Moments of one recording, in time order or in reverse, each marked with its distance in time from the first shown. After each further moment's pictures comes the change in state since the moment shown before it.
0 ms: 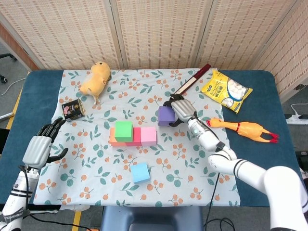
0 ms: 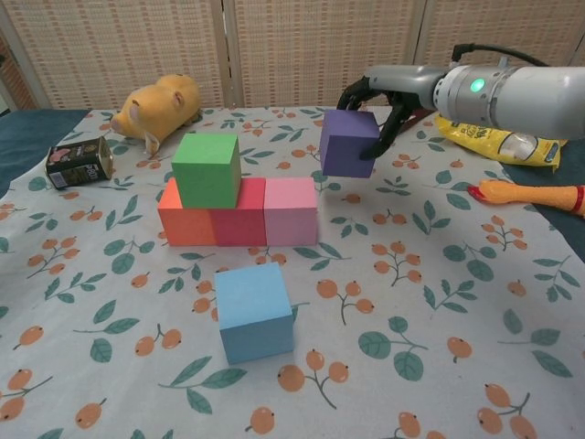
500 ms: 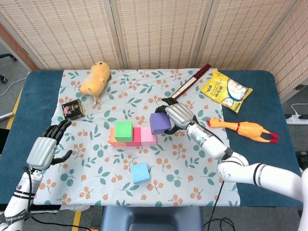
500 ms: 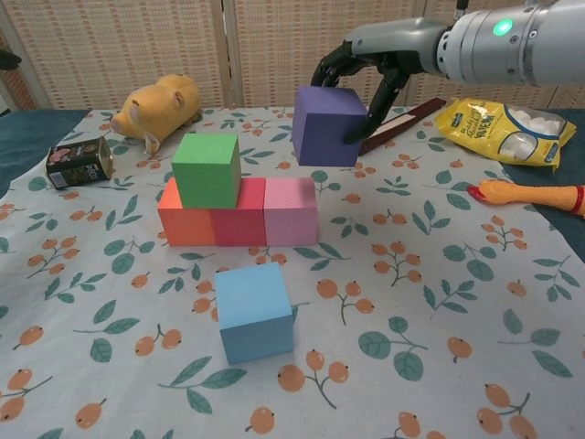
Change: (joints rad) left arm -0.003 0.014 0.011 -0.050 0.034 -0.005 0.033; right arm 0.014 0.231 0.006 -0.434 0.162 0.016 -0.178
